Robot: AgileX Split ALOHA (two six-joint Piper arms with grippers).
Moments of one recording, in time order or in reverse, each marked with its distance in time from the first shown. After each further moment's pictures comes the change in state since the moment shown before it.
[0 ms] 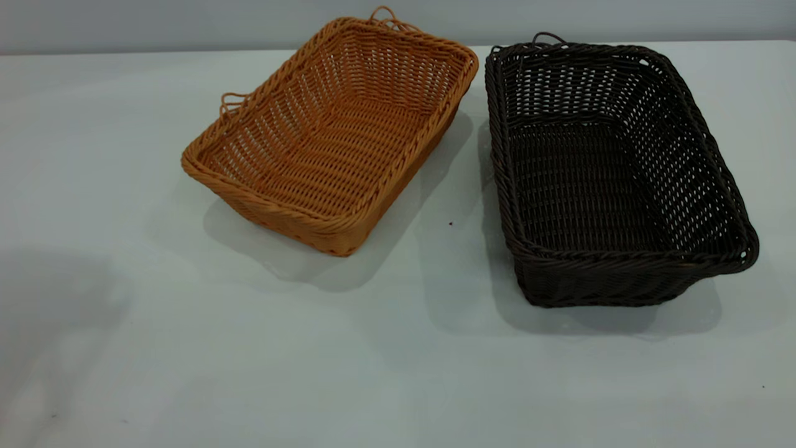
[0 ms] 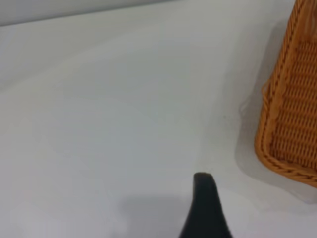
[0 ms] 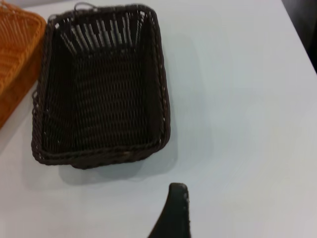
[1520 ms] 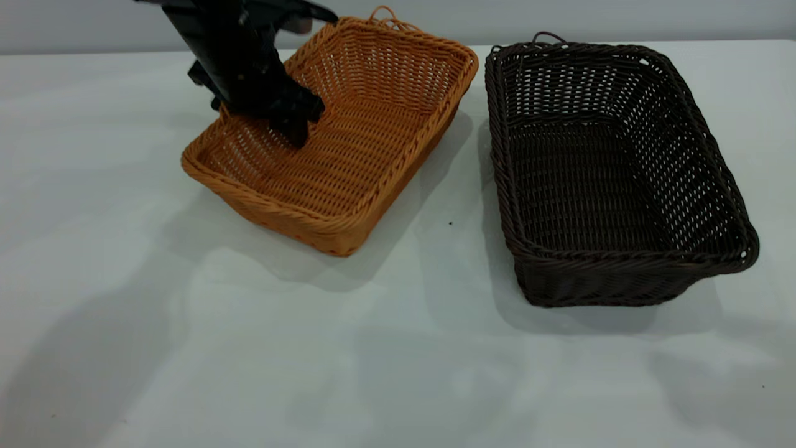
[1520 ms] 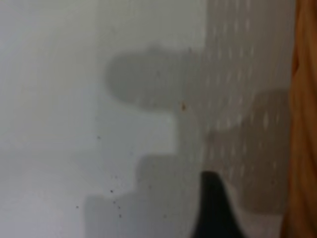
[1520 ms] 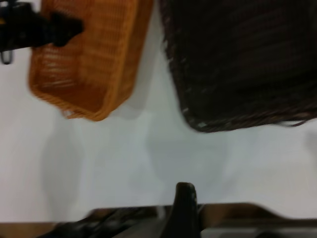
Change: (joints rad) left arm -0.219 1.277 -0.753 -0.014 -0.195 0.077; right arm 0.000 0.903 -0.168 0.609 -0.220 -0.181
